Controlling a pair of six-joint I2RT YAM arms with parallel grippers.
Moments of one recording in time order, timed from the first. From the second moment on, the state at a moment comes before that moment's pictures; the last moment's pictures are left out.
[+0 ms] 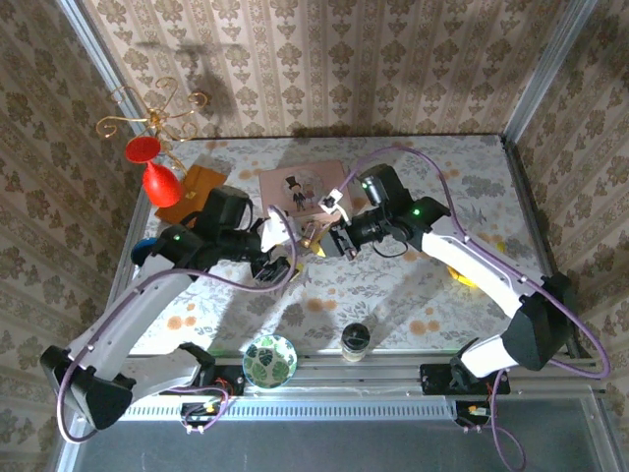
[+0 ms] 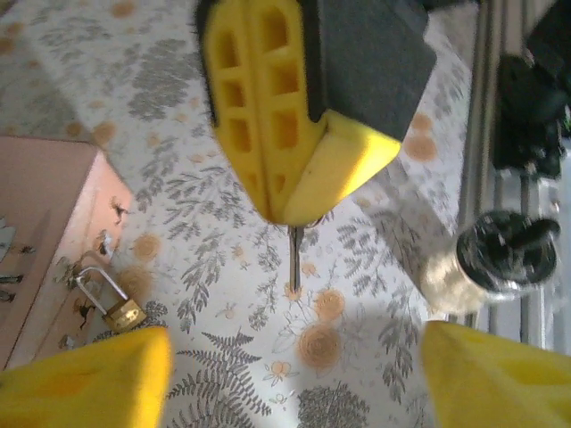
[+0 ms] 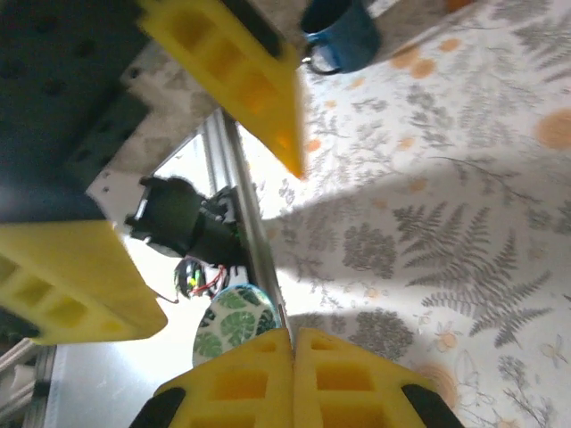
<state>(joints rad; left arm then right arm) -0.60 1.04 1.08 -0.74 0.56 0.43 0.57 1.42 1.20 -0.48 -0.78 0.14</state>
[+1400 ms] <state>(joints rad) -0.65 1.71 0.94 0.00 -0.03 -0.31 0.43 1.08 0.67 -0.08 -0.22 0.74</state>
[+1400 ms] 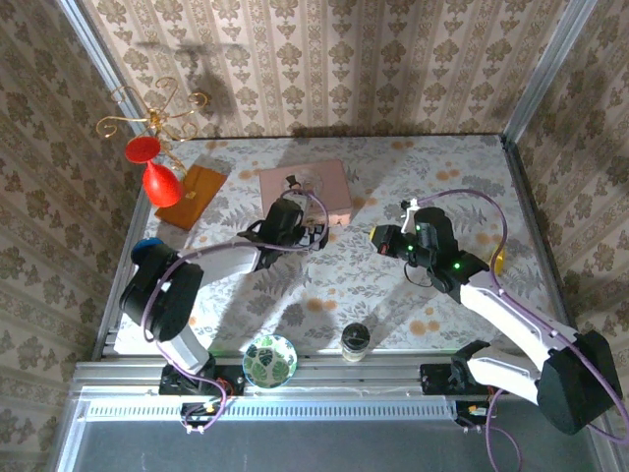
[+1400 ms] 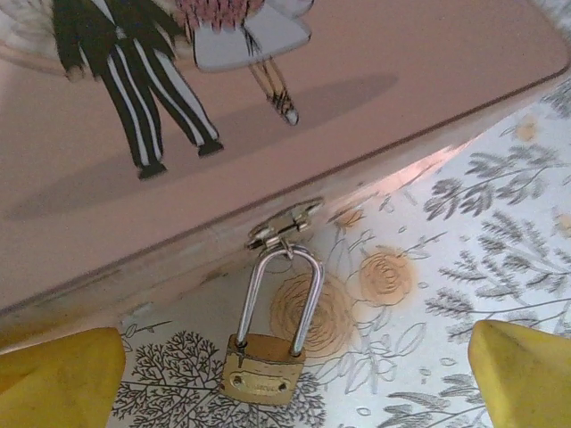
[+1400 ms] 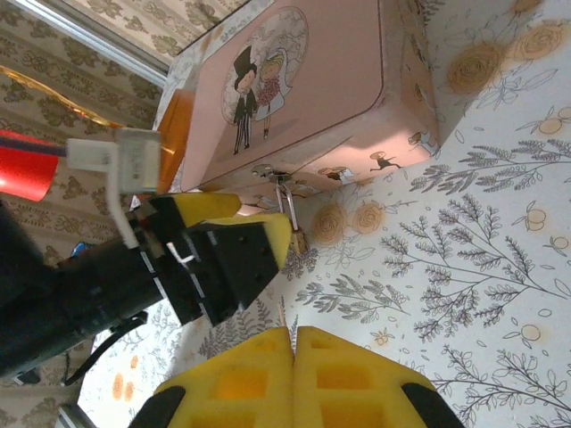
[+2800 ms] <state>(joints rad) -0.72 1.87 1.06 -0.06 -0.27 -0.43 0.43 1.07 0.64 -0.02 -0.21 0.76</state>
